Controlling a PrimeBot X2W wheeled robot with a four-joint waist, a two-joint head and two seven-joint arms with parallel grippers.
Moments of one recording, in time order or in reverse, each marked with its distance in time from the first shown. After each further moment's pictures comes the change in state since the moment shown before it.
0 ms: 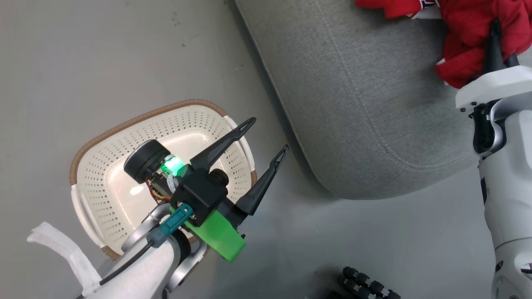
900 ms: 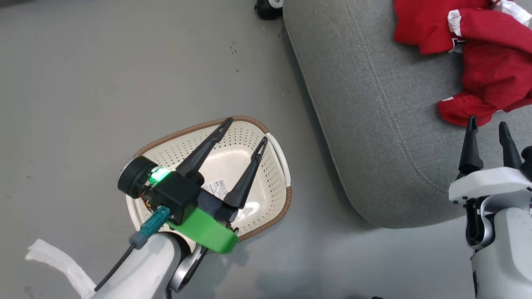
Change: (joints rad) left arm 0.046 -0.061 0.040 0.136 -0.064 0.072 -0.174; right arm 0.425 0.098 -0.101 -0.270 -0.050 0.000 0.000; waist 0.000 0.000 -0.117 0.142
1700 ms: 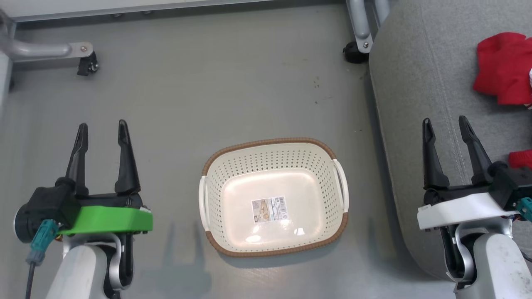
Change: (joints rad) left arm 0.165 -0.060 0.446 0.077 -0.055 0.138 -0.104; right arm 0.240 0.042 0.217 -0.513 -0.073 0.000 0.101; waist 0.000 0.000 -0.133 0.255
